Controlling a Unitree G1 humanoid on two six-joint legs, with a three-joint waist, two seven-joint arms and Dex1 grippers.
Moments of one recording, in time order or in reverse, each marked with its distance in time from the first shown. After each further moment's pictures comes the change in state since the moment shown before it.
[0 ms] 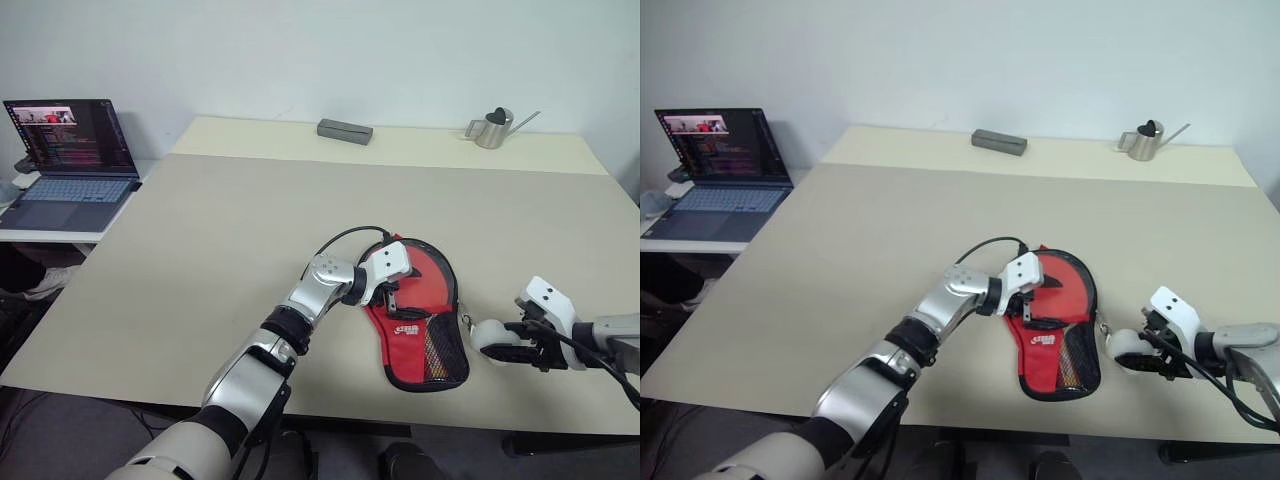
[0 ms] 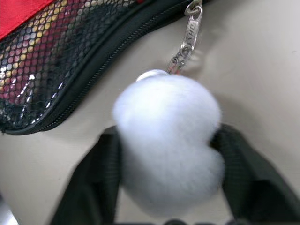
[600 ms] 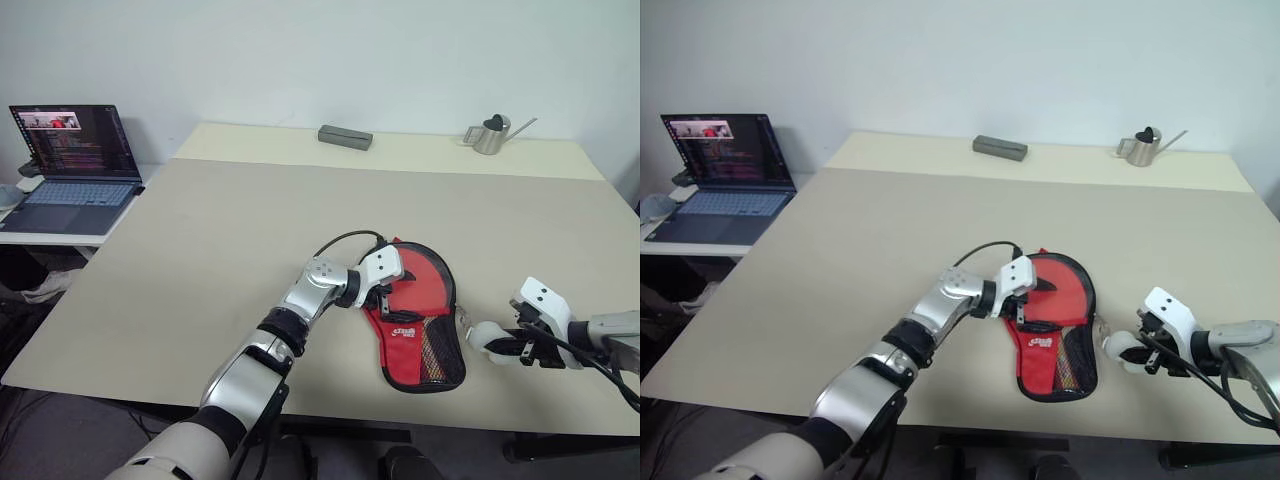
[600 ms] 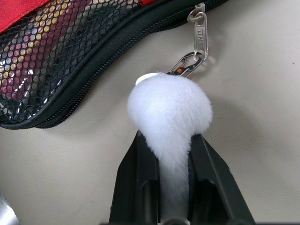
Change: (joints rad) left arm 0.013 -0.006 0.052 0.119 -0.016 -0.039 -0.025; right arm -0.006 -0.013 0.029 -0.007 -0.011 -0.006 0.006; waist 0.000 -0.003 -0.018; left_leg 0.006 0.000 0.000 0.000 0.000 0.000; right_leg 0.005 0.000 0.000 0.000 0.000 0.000
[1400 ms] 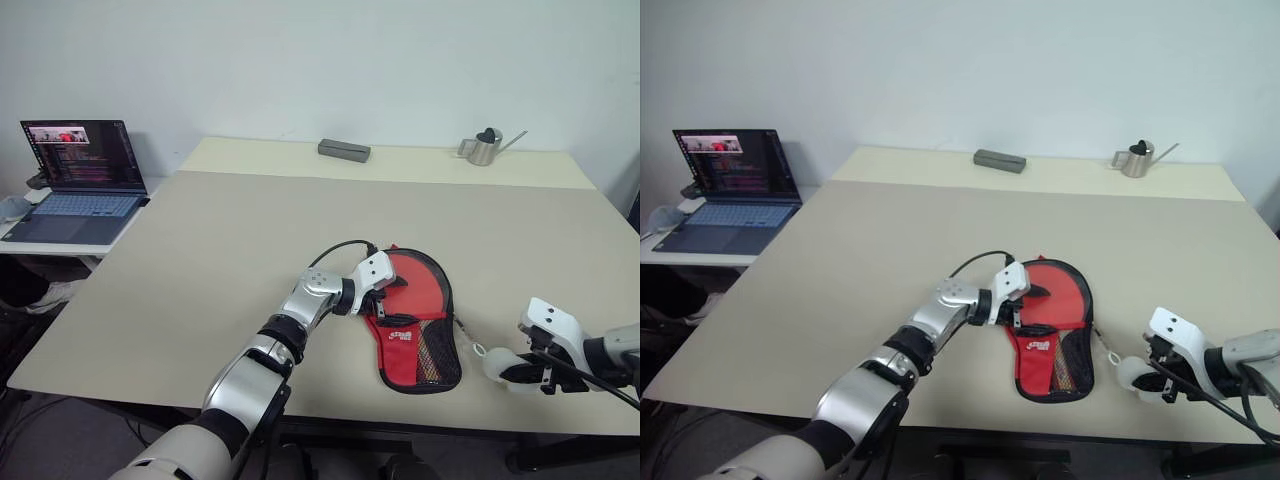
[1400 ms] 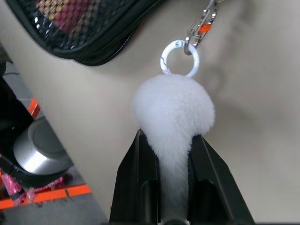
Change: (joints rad) left arm 0.010 -0.004 0.014 0.081 0.009 -0.051 0.029; right arm 0.154 -0.146 -0.035 -0.116 0.014 -0.012 0.098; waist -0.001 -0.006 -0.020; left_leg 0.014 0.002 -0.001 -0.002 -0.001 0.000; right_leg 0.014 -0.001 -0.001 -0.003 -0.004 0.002
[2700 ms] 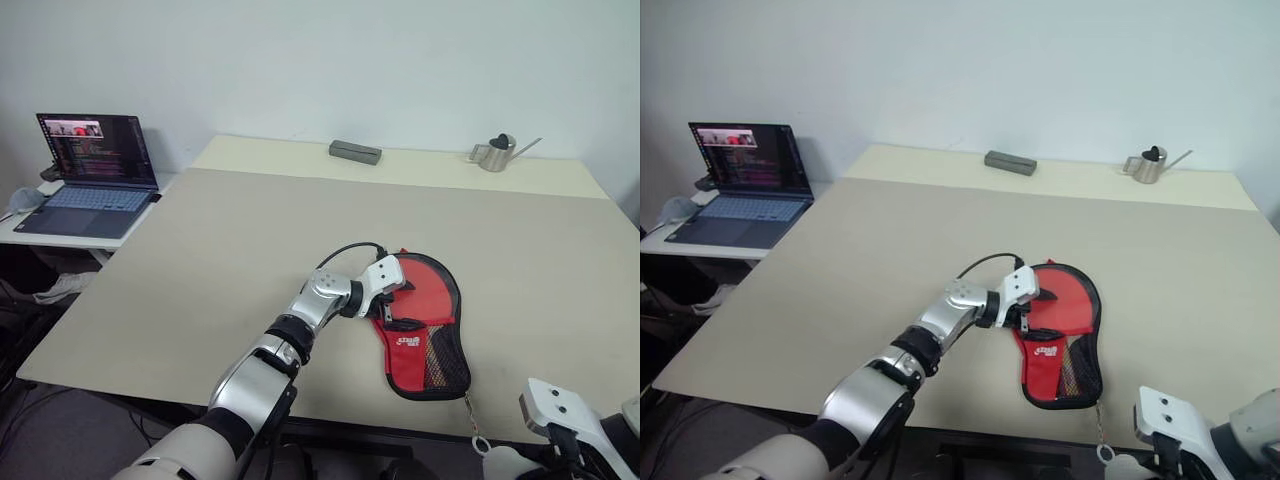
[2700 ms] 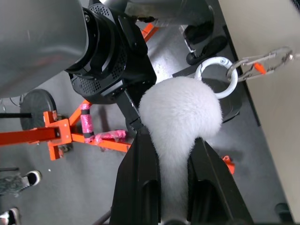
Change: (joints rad) left arm -0.014 -0.034 -0.021 0.017 0.031 -0.004 0.021; right arm 0.491 -0.049 -0.307 -0.481 0.131 0.047 0.164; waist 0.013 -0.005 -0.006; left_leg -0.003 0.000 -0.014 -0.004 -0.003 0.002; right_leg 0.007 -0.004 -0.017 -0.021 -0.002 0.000
